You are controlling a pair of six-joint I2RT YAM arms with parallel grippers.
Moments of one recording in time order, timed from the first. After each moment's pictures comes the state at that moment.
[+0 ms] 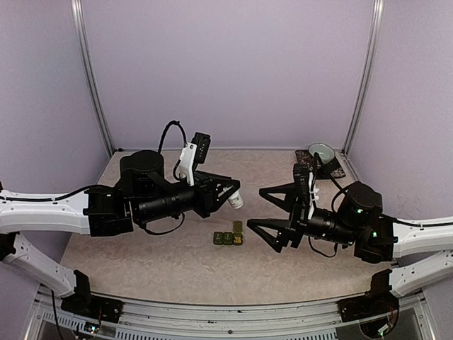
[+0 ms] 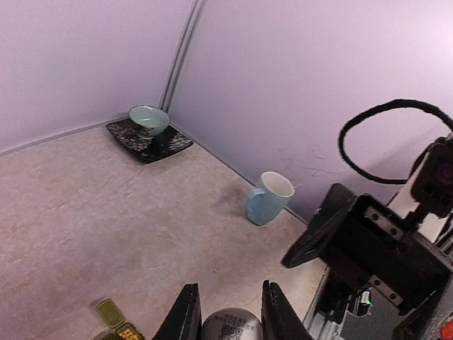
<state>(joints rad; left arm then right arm) -1.17 1.32 1.00 0.20 -0.13 -0.39 1.16 1.01 0.57 0.54 -0.10 0.14</state>
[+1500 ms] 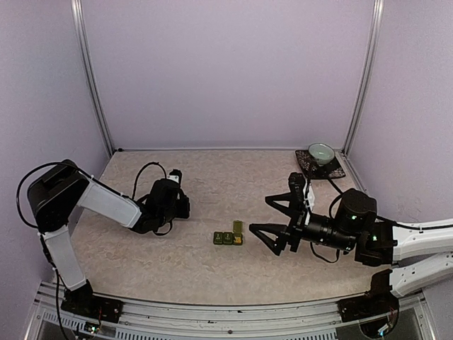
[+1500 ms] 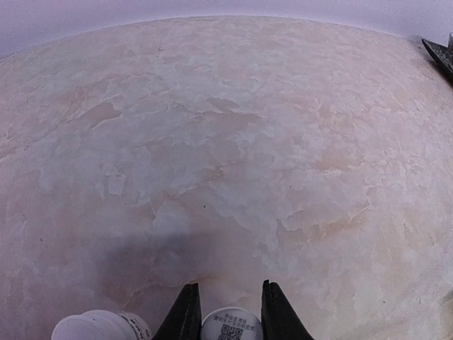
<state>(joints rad) -0.70 1.82 0.78 0.46 -0.40 -0.34 1.16 0.99 0.52 0.45 0.02 0.14</state>
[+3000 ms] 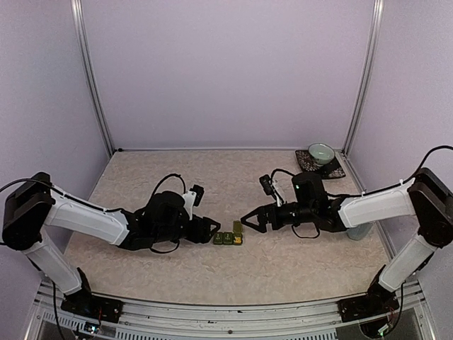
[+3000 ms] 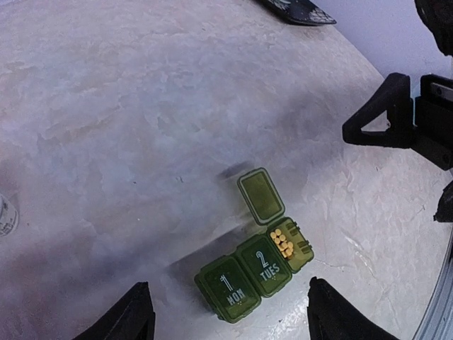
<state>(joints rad) -0.94 1.58 0.68 0.37 -0.10 -0.45 0.73 1.56 0.71 0.35 -0.43 0.41</state>
